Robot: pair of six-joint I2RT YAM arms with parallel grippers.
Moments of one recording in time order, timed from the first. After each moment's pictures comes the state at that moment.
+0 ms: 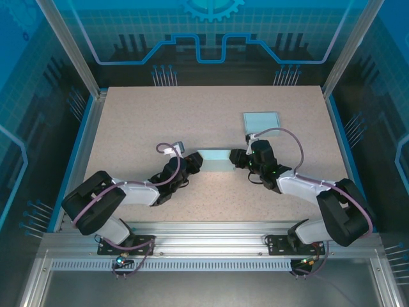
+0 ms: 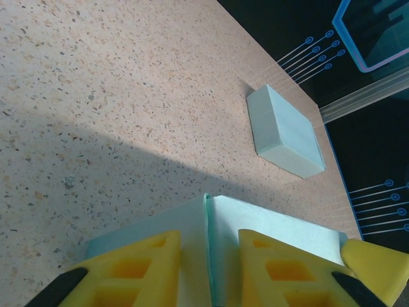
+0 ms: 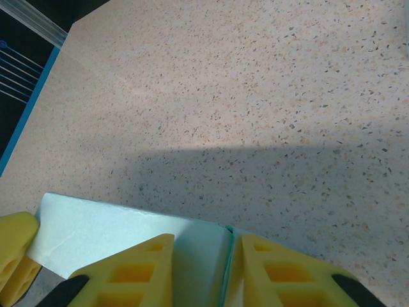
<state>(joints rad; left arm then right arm) -0.71 1.54 0.46 0.69 -0.26 -0.99 0.50 1.39 0.56 0.27 -0.08 0.62</state>
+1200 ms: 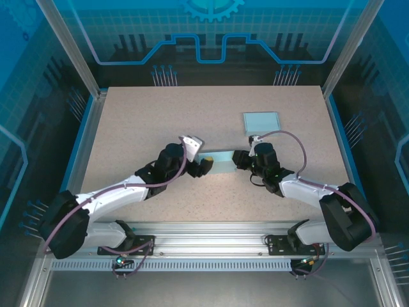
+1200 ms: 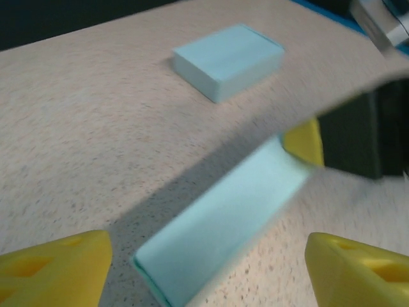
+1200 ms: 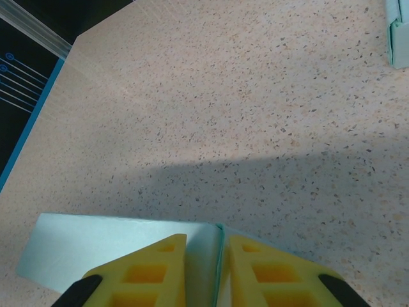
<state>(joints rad) -0.71 1.28 0.68 0.15 0.00 -0.03 0.49 1.35 0.52 0.30 -0.07 0.62</state>
